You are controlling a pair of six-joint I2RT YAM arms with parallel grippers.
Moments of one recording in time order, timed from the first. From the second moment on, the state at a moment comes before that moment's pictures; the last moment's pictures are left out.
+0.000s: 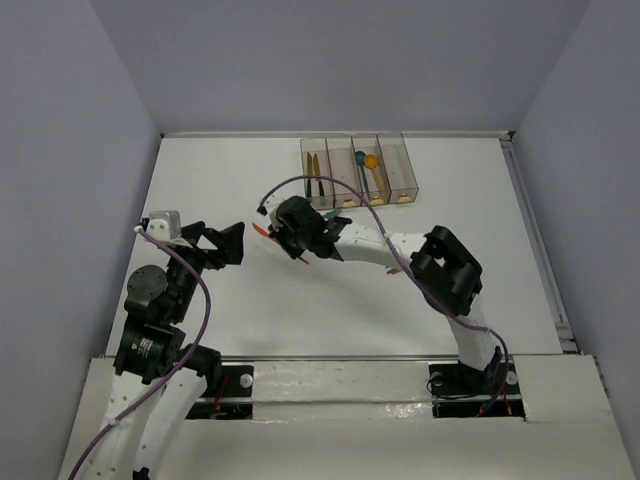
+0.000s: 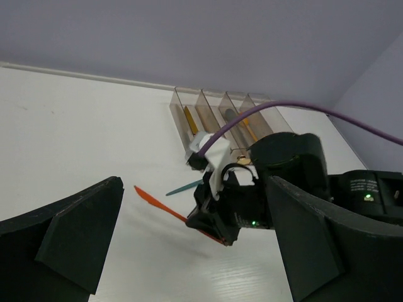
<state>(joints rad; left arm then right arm) -0.29 0.38 0.68 -0.25 -0.05 -0.34 0.95 2.12 1.57 -0.20 0.07 -0.02</state>
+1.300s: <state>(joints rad) -0.31 0.38 0.68 -0.25 -0.05 -0.34 0.58 2.38 2.05 -0.17 0.15 0.42</state>
